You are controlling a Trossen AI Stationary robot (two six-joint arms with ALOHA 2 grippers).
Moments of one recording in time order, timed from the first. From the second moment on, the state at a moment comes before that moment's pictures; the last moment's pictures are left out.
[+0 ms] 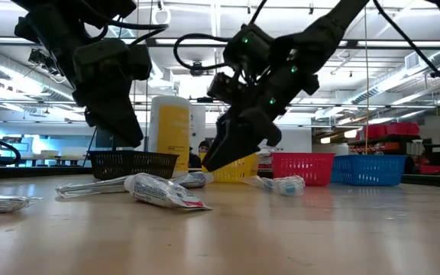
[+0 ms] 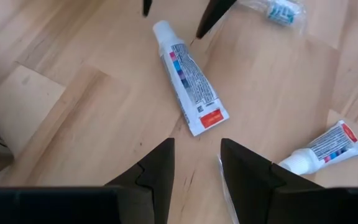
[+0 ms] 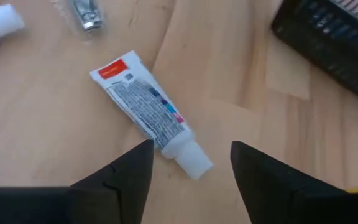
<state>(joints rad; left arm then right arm) -0.23 1.38 0.65 -0.16 -0.25 -0.65 -0.05 1.96 1.11 0.04 -0.09 -0.33</state>
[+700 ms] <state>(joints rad) -0.23 1.38 0.65 -0.16 -0.25 -0.64 -0.03 2.05 1.11 0.11 -0.16 -0.33</state>
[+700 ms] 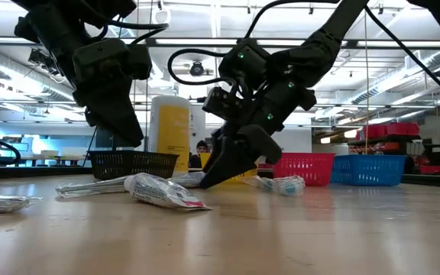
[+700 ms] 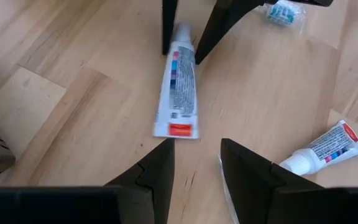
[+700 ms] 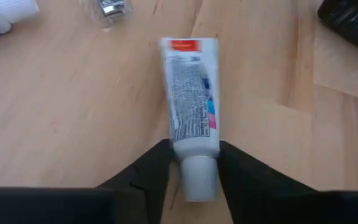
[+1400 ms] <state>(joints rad) -0.23 1.38 0.65 -0.16 -0.35 -0.59 0.01 1.96 1.10 0.04 -0.02 -0.15</state>
